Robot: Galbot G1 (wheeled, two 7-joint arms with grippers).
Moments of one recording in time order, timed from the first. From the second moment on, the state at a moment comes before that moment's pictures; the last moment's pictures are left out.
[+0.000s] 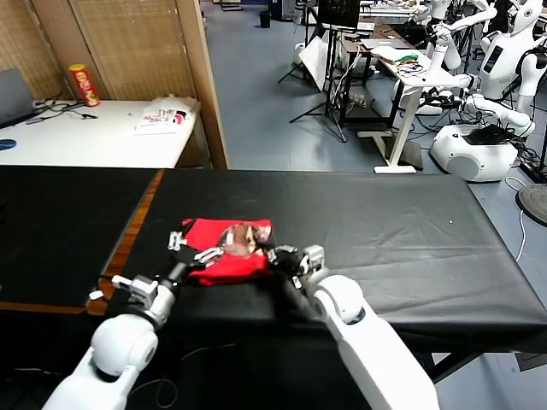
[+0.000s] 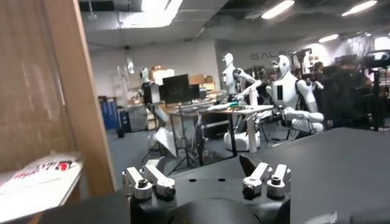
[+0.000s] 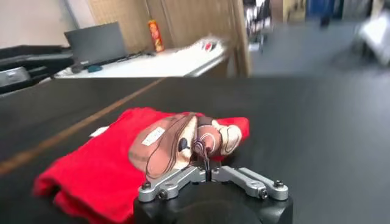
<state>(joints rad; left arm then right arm) 1.25 -1.04 -0.40 -1.98 -0.34 0.13 0.03 -0.83 1.32 0.04 1.60 0.40 -0.43 -0.11</state>
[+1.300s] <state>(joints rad) 1.83 -1.03 -0.64 -2.21 -0.52 0.08 -0.18 -1.77 1.15 0.46 2.31 0.16 -0.11 0.21</state>
